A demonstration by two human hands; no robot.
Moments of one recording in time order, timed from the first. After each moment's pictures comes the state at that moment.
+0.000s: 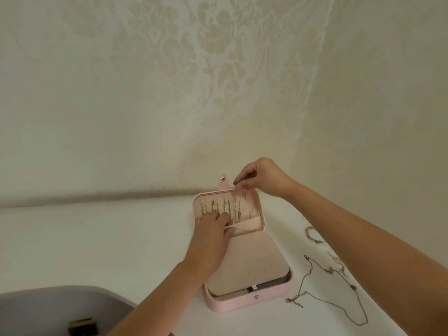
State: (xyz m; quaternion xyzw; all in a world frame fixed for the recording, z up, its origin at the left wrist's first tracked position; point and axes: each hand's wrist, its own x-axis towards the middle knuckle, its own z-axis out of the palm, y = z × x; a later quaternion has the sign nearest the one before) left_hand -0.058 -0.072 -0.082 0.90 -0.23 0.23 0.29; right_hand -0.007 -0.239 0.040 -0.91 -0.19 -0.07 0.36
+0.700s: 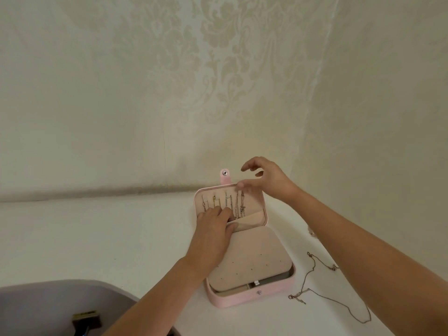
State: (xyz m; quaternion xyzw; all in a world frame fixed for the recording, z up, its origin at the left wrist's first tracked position) left_hand -0.058 -0.070 -0.084 0.89 -0.24 0.26 0.30; right_hand 0.005 -0.247 0.010 -0.89 -0.16 -0.13 0.41
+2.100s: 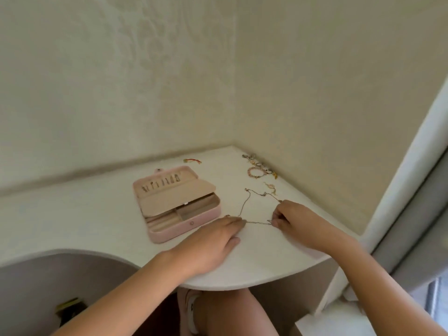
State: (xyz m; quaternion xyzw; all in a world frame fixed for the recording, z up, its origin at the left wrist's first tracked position) left_hand -0.194 -0.127 -0.084 0.88 -0.45 -0.04 0.16; right_hand -0.246 -0.349 -0.074 -0.98 0.02 -0.01 0.18
